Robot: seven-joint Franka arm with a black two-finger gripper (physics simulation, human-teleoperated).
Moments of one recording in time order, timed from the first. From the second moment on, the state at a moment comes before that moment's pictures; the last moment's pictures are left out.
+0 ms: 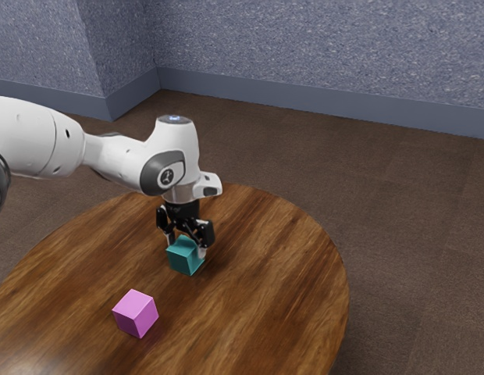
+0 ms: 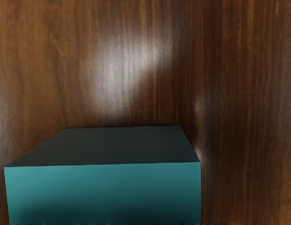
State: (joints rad) arm 0.07 0.40 -0.12 -1.89 0.08 2.16 -0.06
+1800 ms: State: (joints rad) arm 0.03 -0.28 -0.15 -2.59 0.08 2.29 -0.04
